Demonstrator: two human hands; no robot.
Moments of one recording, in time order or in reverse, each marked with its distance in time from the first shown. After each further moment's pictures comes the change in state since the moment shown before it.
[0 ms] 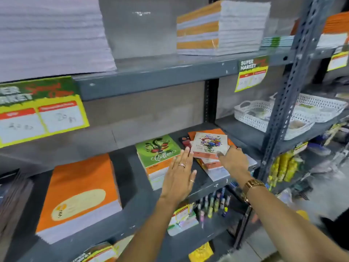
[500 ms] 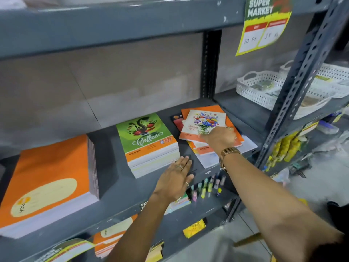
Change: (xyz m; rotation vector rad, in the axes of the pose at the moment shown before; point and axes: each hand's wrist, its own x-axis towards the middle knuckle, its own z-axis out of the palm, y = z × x) left_hand 0.010 -0.002 0.077 -0.066 -0.451 0.015; right_hand 0.059 -0.016 0.039 -0.295 -0.174 0.090
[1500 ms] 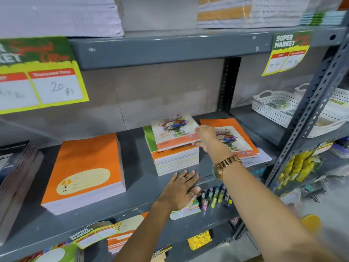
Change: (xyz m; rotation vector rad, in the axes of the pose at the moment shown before) left_hand -0.054 -0.025 -0.003 -0.188 -0.053 -0.041; right_hand -0.075 -0.080 -0.031 1.163 -0.359 -0.062
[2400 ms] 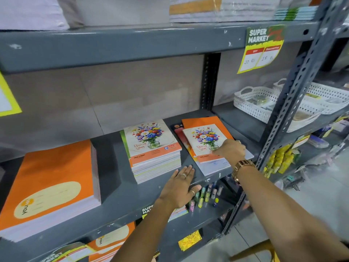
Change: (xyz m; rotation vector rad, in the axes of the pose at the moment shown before) left_hand 0.053 0.033 0.007 0.100 -0.015 0.052; right_hand 0.053 0.053 -0.115 -1.092 0.290 0.184
